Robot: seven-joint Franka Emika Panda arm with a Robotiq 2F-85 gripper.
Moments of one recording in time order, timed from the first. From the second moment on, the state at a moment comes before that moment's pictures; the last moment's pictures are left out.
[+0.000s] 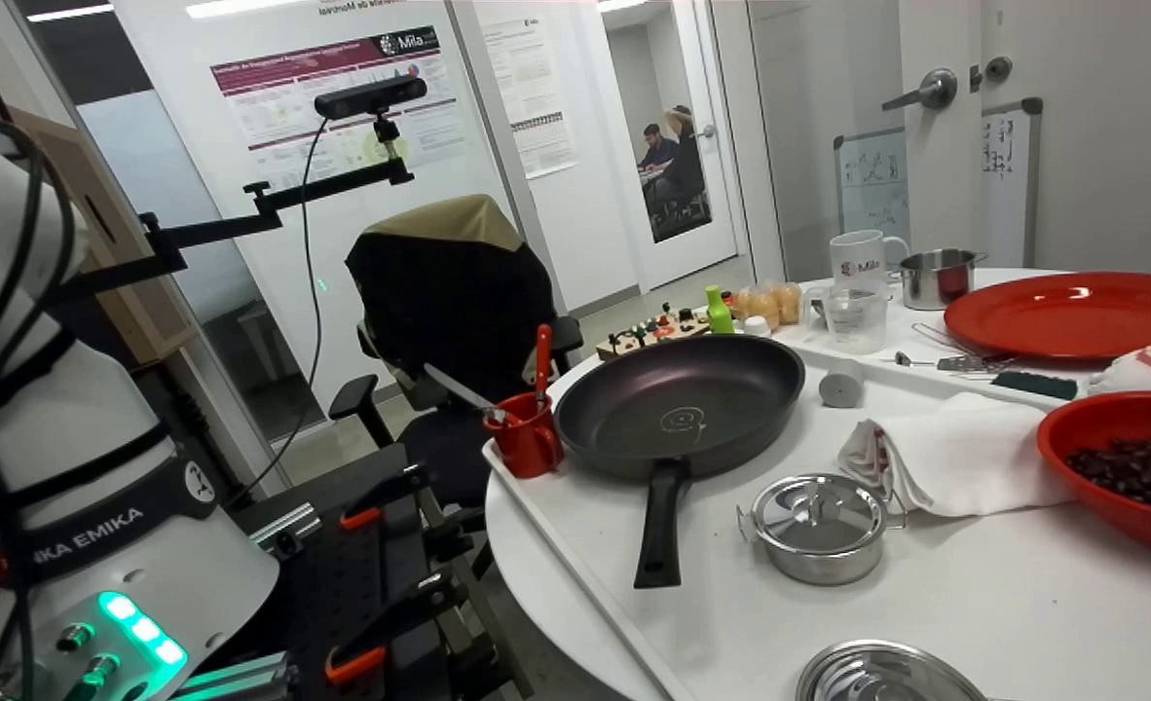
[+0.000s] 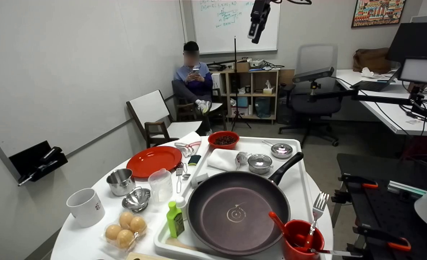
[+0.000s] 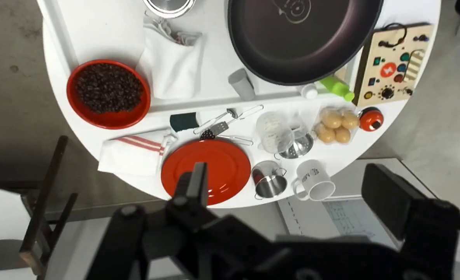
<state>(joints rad) -0.04 -0.27 -0.30 -2.05 0.18 2.02 -0.41</state>
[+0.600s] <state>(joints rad) -0.11 0.05 -0.28 -1.93 0.20 2.18 -0.29</state>
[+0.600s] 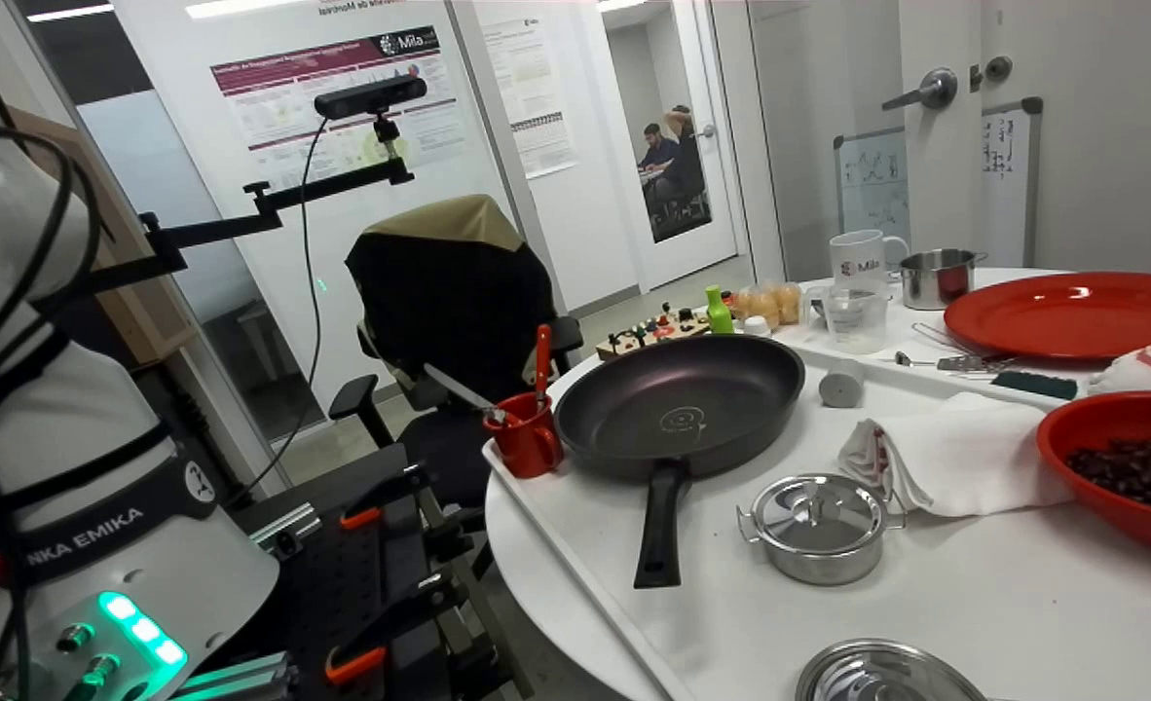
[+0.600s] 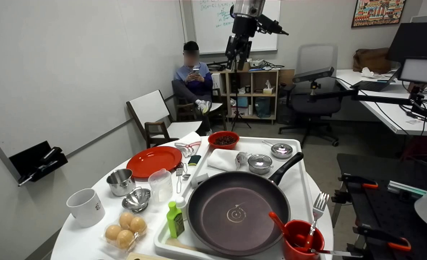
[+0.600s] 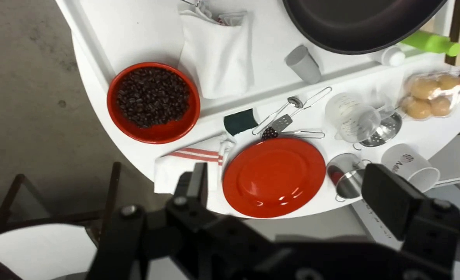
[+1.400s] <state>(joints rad) -0.18 0.33 -0.23 -1.80 0.12 2.20 -0.11</state>
